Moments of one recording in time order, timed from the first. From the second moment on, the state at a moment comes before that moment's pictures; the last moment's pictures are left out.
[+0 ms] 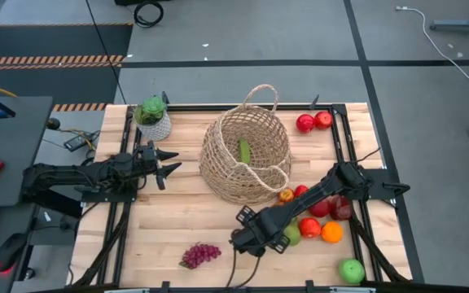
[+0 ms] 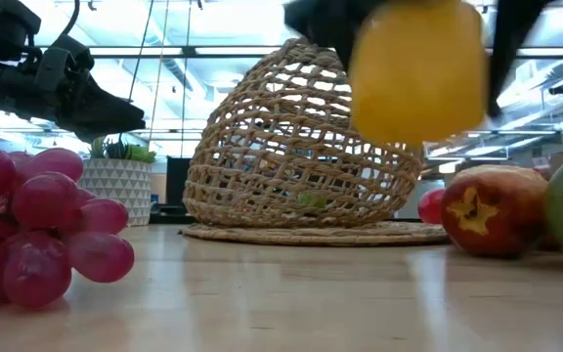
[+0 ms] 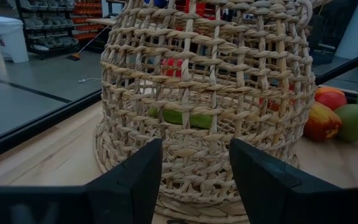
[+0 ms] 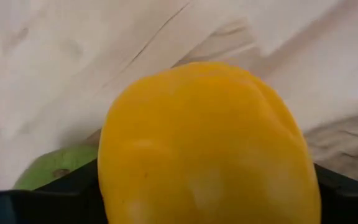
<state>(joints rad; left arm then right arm) 0.06 0.20 0.01 0.08 -0.30 -0.15 0.48 2.17 1.96 -1.30 0.06 -0.37</state>
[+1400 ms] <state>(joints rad) 0.06 0.20 0.01 0.08 -0.30 -0.15 0.33 1.84 2.31 -1.01 0.04 0.25</state>
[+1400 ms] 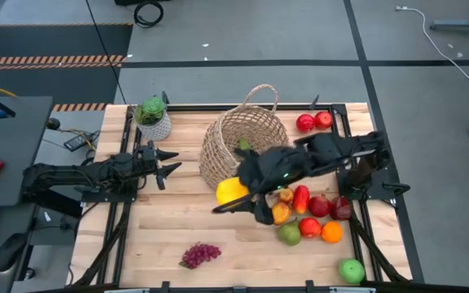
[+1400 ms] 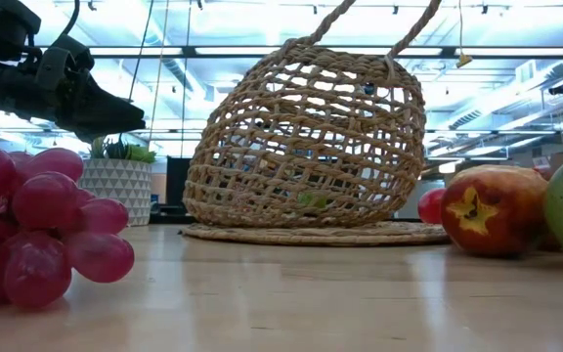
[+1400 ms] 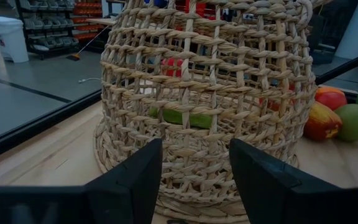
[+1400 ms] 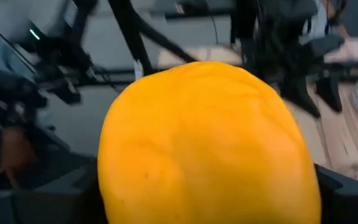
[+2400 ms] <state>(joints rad) 0.06 0.20 0.01 0.08 -0.30 -0.15 0.31 1.72 2.31 -1.26 0.46 -0.19</state>
